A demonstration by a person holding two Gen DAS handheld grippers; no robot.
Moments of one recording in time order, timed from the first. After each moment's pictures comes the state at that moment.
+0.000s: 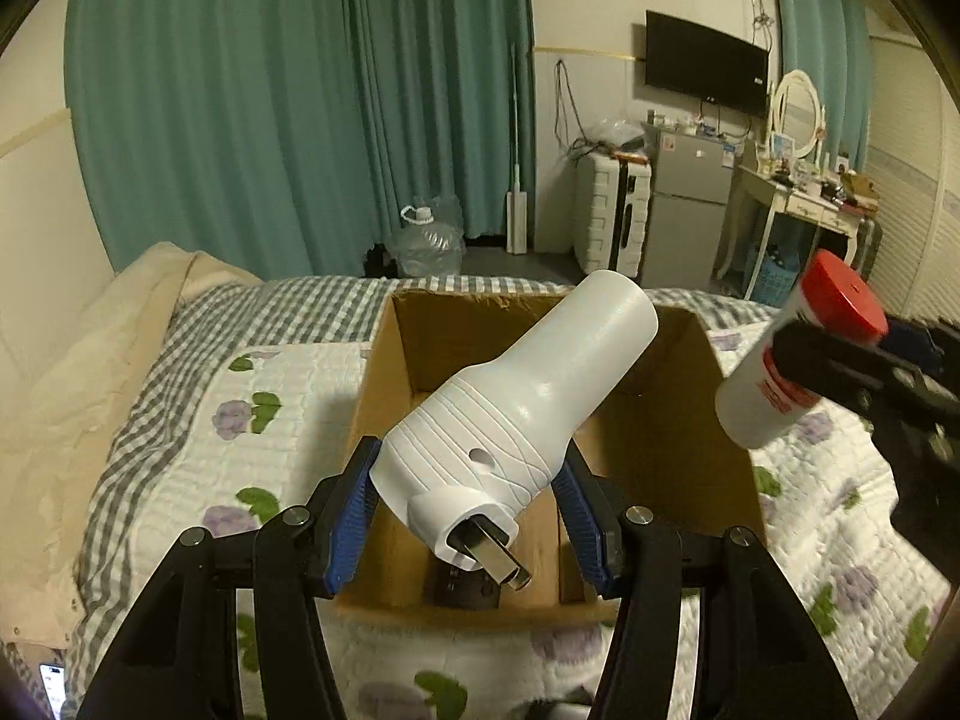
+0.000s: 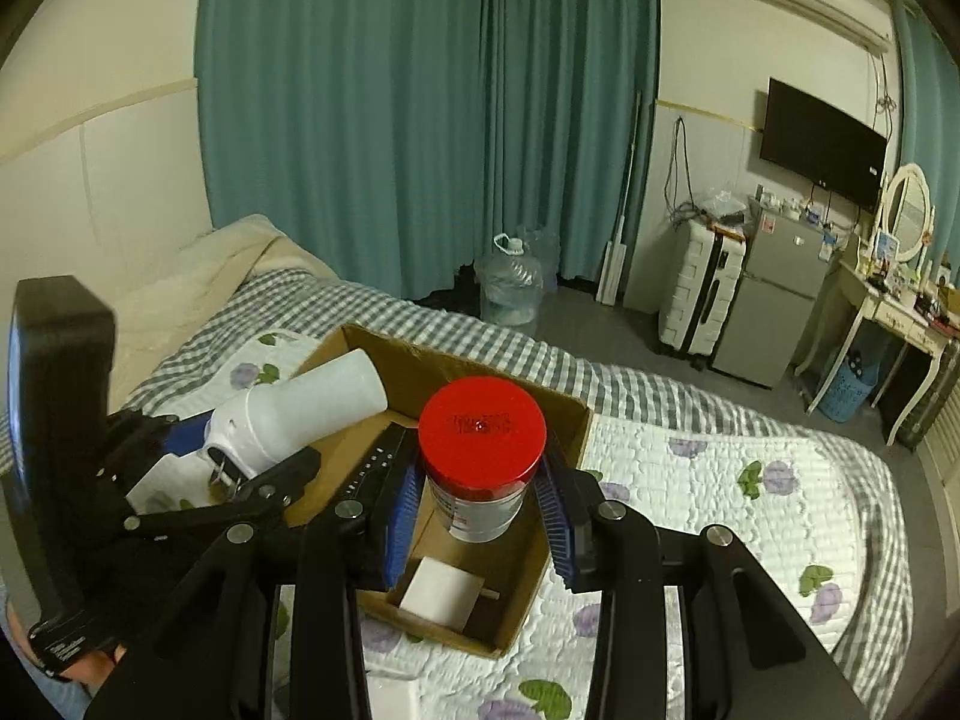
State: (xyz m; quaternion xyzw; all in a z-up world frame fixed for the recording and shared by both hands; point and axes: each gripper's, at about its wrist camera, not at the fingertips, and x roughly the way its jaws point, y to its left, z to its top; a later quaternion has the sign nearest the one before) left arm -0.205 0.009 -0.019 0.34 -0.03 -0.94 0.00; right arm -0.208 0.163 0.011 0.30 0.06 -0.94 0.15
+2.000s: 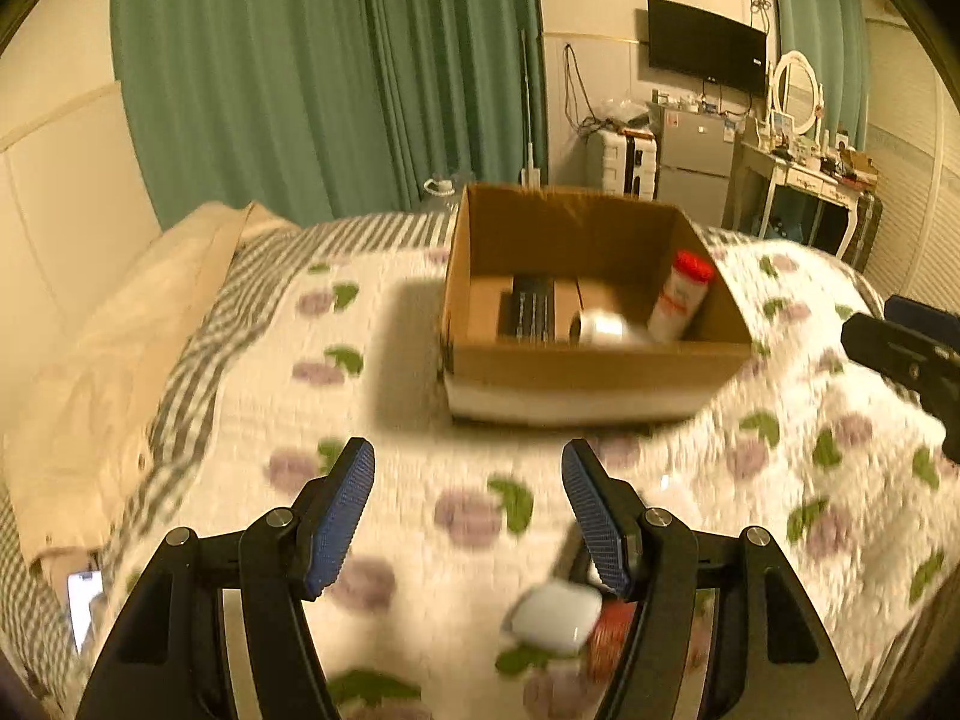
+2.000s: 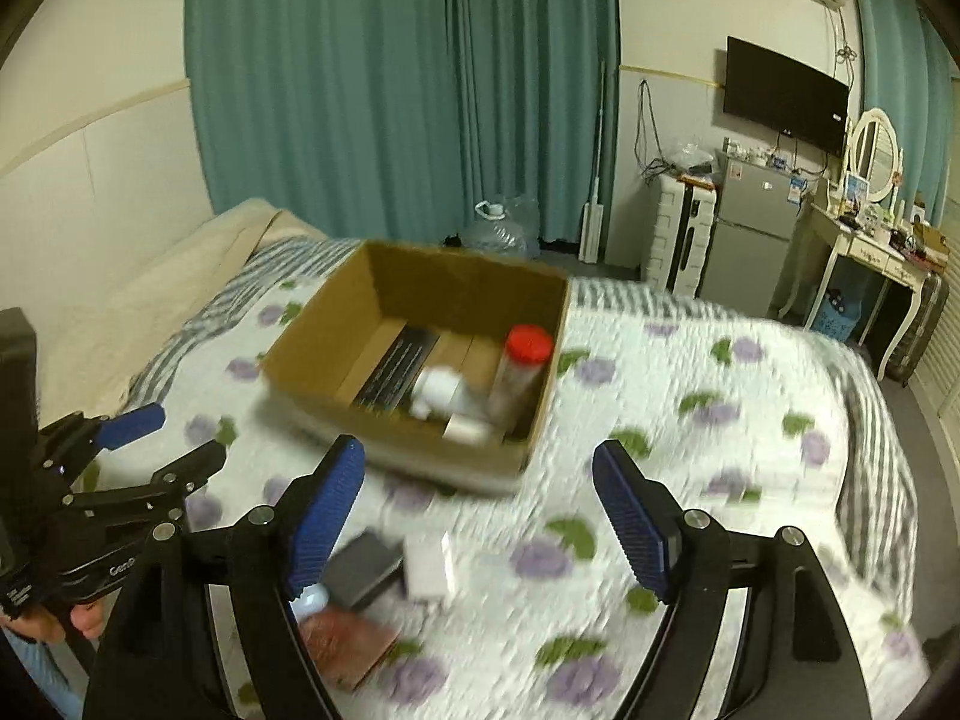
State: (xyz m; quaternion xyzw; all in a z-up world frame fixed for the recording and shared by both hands) left arm -0.066 -0.032 -0.039 0.36 -0.04 -0.93 0.02; right arm -0.081 0.190 -0.012 0.32 0.03 -0.94 0.13
